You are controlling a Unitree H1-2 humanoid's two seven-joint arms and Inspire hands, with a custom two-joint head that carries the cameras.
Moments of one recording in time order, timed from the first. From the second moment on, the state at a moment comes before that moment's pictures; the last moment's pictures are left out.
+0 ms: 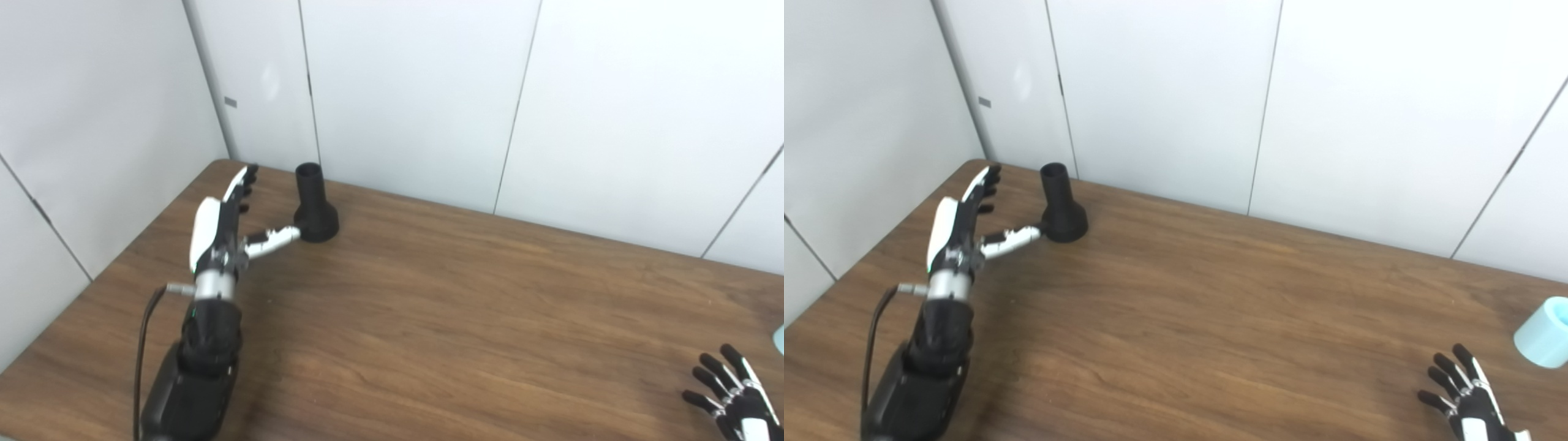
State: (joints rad) left arm -0.28 0.37 0.21 0.04 0.33 0.21 0.19; right arm 0.11 -0.17 -0.10 -0.07 0.02 -0.16 0.07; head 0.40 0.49
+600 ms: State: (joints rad) left arm -0.45 0.49 0.04 0.31 0.41 0.34 0.10; right arm 0.12 -0.17 -0.10 -0.08 0.00 -0.15 0.07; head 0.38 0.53
